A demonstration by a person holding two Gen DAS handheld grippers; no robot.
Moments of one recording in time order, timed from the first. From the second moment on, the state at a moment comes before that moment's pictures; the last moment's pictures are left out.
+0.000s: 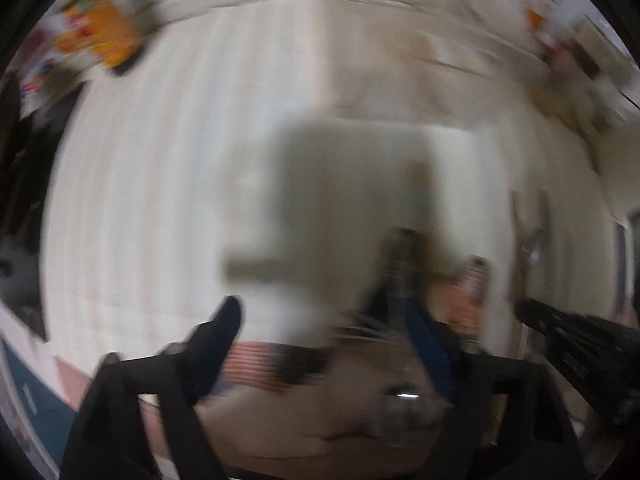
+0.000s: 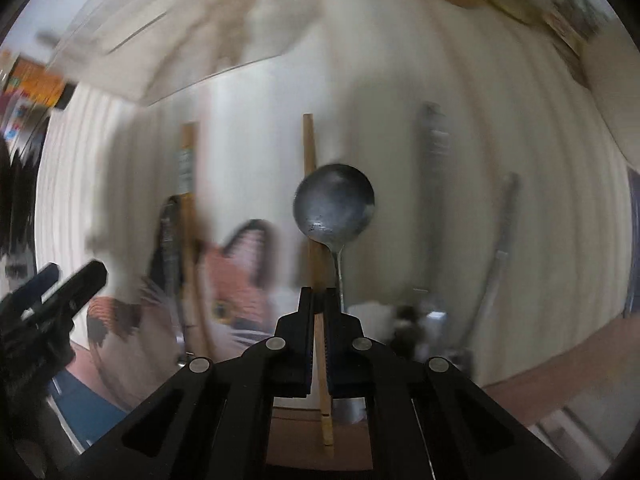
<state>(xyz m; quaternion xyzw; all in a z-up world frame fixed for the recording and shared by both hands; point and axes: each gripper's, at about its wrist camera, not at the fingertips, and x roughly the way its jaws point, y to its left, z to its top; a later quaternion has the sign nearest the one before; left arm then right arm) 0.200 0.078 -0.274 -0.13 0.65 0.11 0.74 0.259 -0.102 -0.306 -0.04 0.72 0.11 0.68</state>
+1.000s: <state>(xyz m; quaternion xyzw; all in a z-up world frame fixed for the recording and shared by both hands) 0.215 0.105 -0.317 -0.16 0.69 0.07 0.71 0.246 -0.158 -0.307 -0.02 0.73 0.09 0.68</state>
